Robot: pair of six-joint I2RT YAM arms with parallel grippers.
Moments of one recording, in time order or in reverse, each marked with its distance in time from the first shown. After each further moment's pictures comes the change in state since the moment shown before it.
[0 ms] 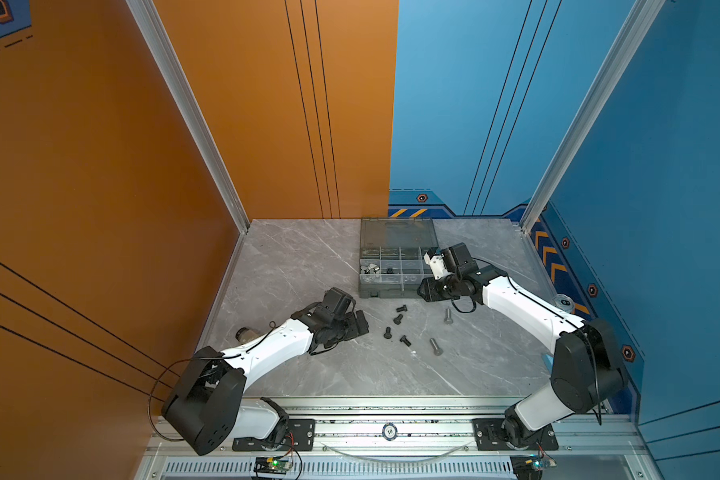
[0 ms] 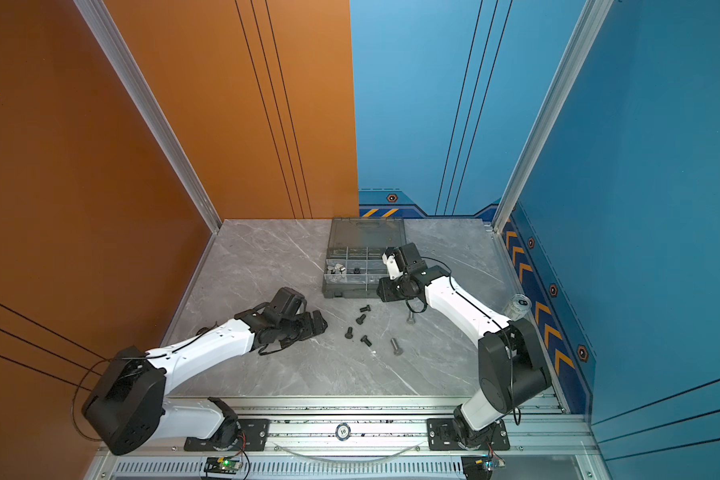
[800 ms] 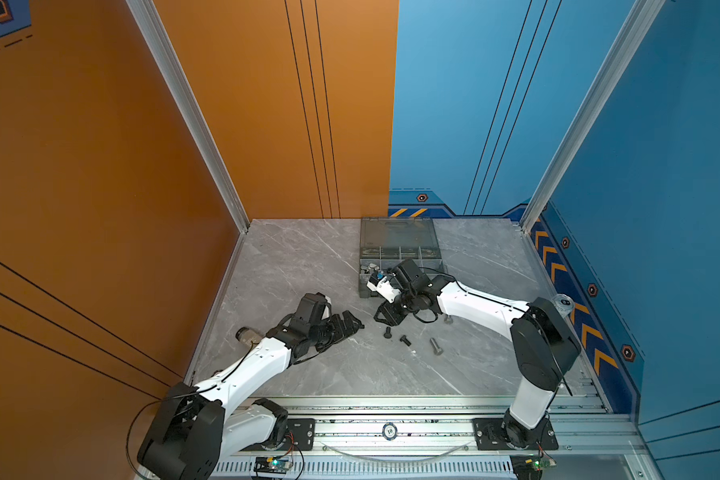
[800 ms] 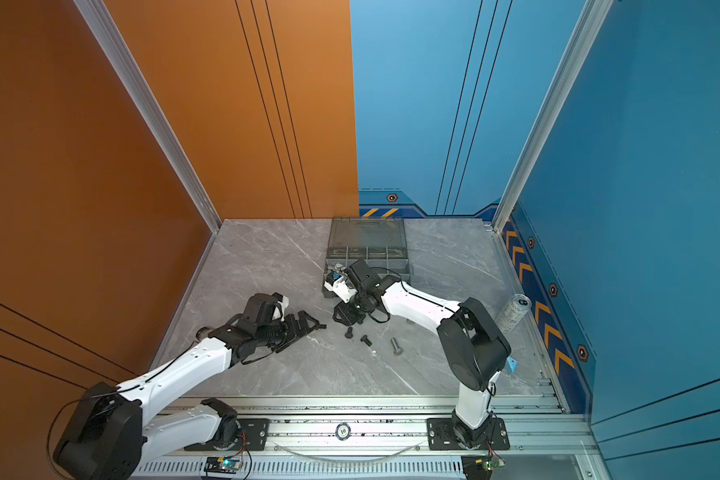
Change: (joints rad) left arm 0.181 -0.238 -0.201 0.143 0.256 0.000; right arm 0.291 0.254 0.129 0.090 -0.126 -0.273
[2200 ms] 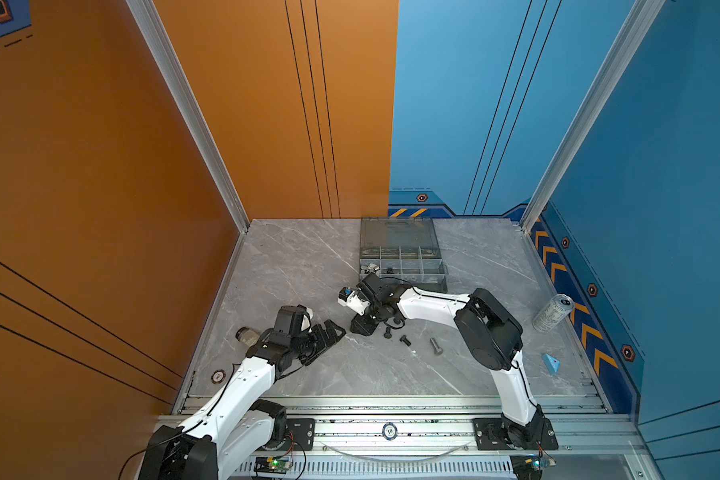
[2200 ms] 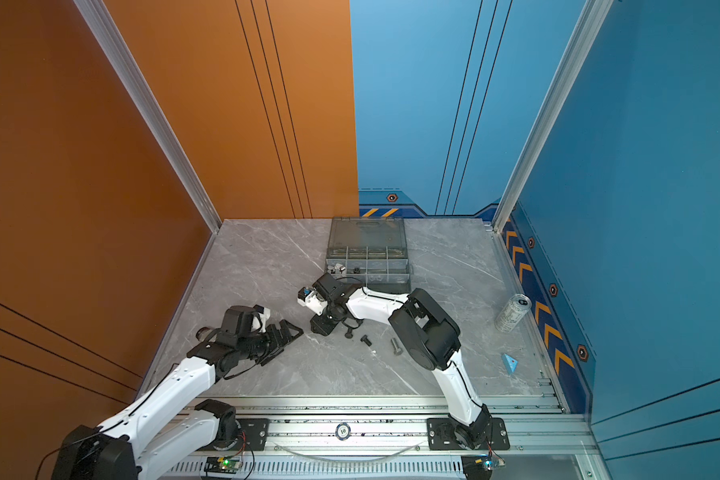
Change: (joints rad) left arm 0.155 -0.164 -0.125 -0.080 0.102 0.025; right arm 0.117 0.299 0.185 0.065 0.048 -0.031
